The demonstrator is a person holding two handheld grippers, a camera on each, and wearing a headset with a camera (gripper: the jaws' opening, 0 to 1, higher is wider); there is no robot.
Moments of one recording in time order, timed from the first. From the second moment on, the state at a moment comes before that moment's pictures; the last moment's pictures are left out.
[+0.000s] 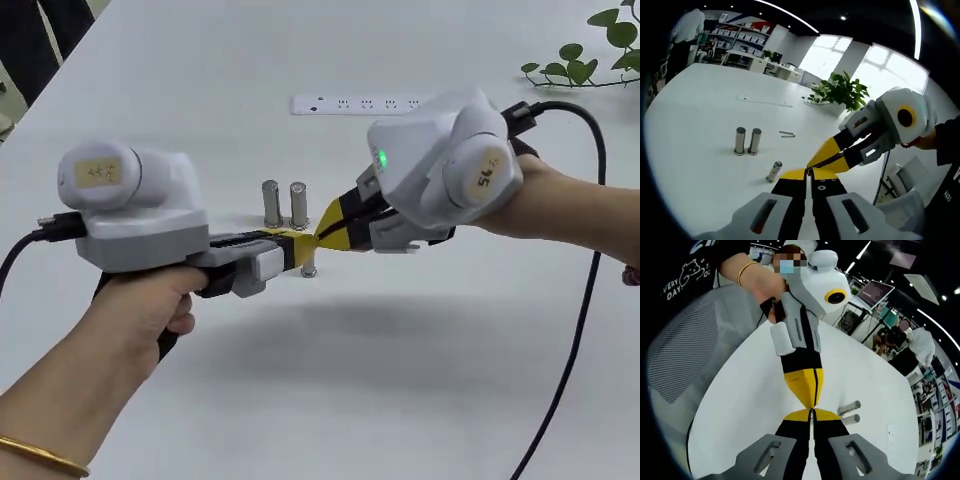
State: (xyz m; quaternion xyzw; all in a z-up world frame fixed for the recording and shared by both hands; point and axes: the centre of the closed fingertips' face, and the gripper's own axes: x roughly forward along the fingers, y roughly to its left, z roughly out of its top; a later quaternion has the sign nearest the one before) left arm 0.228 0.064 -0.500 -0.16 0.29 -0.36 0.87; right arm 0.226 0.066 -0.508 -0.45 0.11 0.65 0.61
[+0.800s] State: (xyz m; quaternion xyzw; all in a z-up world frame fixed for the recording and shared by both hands) left arm 0.221 0.068 -0.500 -0.08 0.22 -0.39 0.89; right arm 0.228 0.054 -0.516 -0.30 0.22 0.63 0.68
